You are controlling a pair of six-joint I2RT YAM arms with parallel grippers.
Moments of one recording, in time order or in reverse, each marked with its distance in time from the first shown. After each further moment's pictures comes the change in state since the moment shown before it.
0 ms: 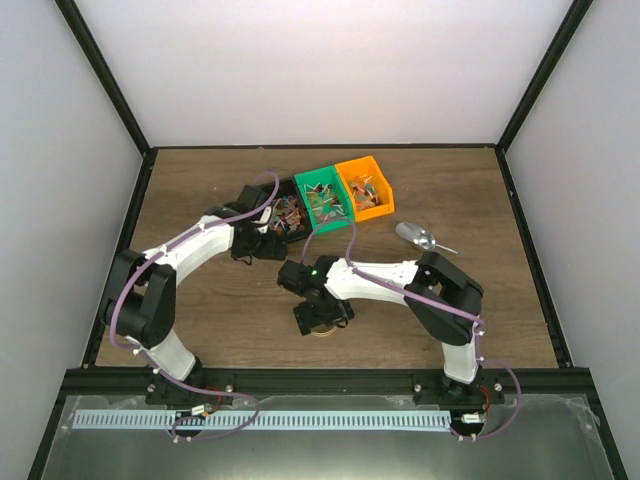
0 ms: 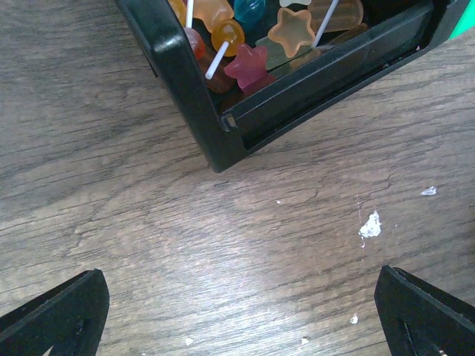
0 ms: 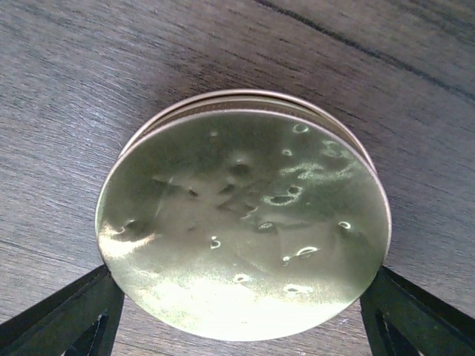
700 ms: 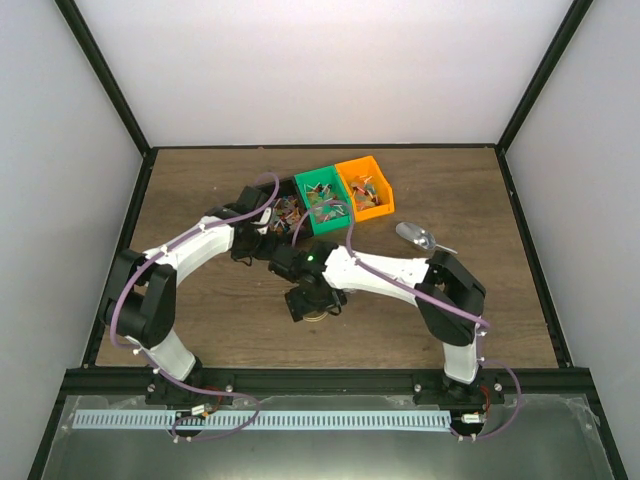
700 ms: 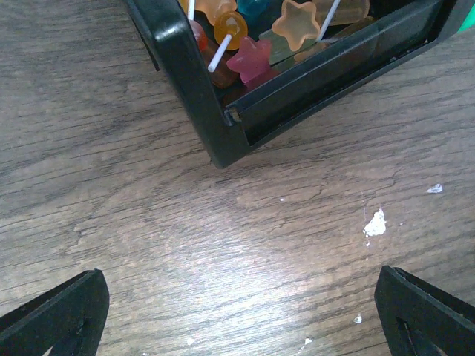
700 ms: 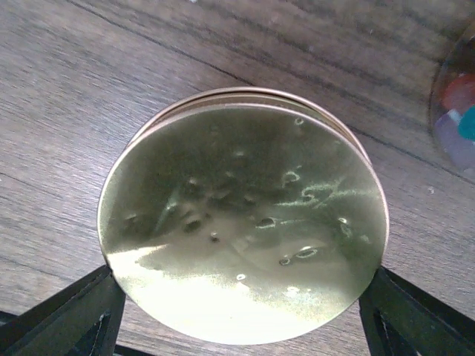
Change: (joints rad) left arm 0.000 0.000 -0.010 0.006 -0.001 0.000; right arm -0.002 -0.012 0.153 -0.108 0.048 -0.024
